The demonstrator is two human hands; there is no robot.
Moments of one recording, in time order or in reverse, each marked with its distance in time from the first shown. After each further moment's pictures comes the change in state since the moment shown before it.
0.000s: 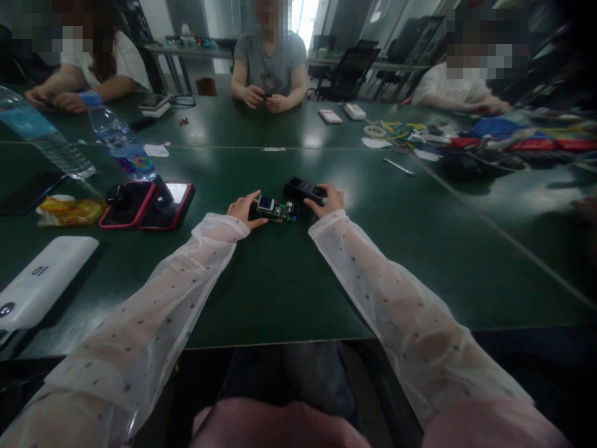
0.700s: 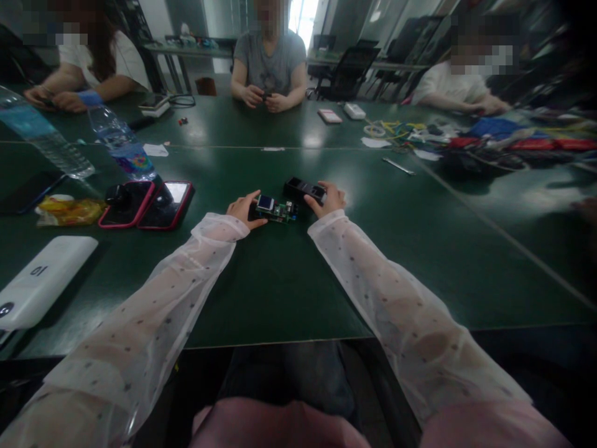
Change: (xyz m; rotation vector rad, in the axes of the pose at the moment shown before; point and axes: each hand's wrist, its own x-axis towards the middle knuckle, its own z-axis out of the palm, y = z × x) left_hand 0.001 0.001 0.000 0.017 0.002 -0.013; right_hand -0.009 -0.014 -0.008 -0.037 -0.022 0.022
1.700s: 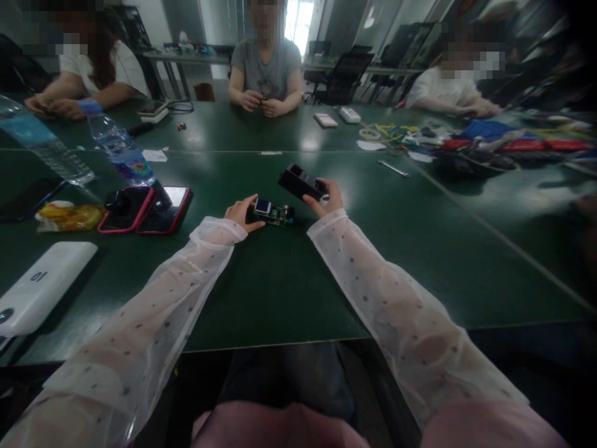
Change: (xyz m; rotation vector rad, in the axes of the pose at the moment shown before) left_hand 0.000 0.005 -0.002 0.027 -0.006 -0.014; right_hand 0.003 -0.002 -0.010 0.218 0.069 -0.131
